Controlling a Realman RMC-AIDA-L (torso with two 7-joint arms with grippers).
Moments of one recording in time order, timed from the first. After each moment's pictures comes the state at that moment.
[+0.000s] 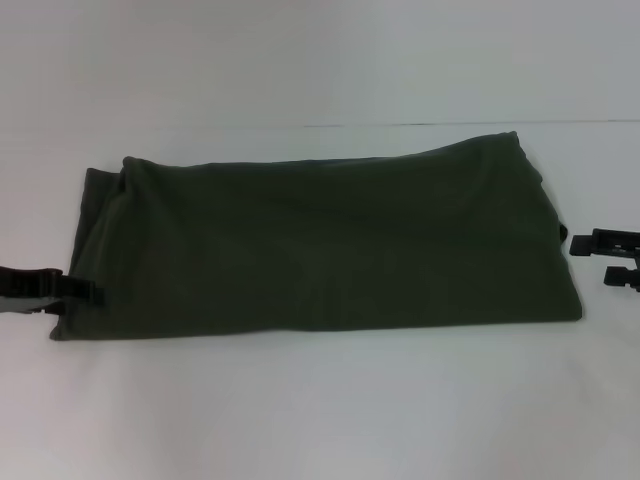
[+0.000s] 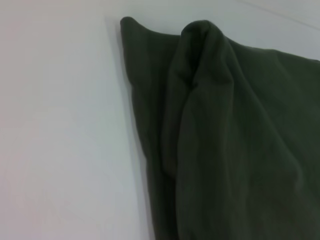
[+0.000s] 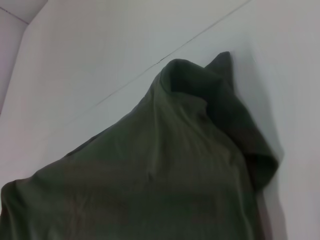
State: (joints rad) left arm -0.65 -2.00 0.50 0.82 2.70 1.39 -2.42; right arm 0.58 1.87 -0.58 -0.51 -2.23 -1.29 2.38
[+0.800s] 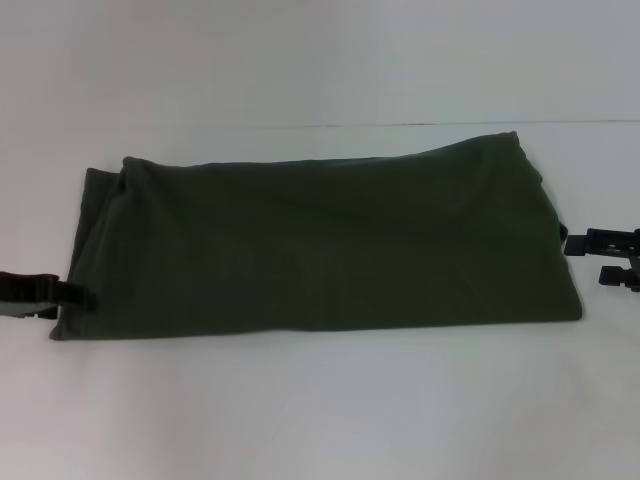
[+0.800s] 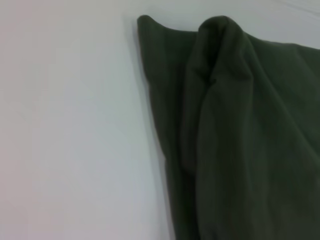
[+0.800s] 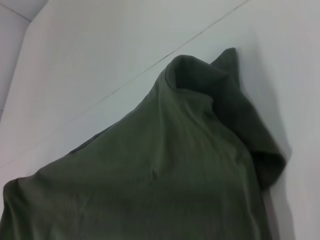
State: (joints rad) left arm -0.65 -2.00 0.51 0.82 2.74 1.36 -2.42; right arm 0.58 1.88 -0.58 -0.51 -2.23 -1.29 2.38
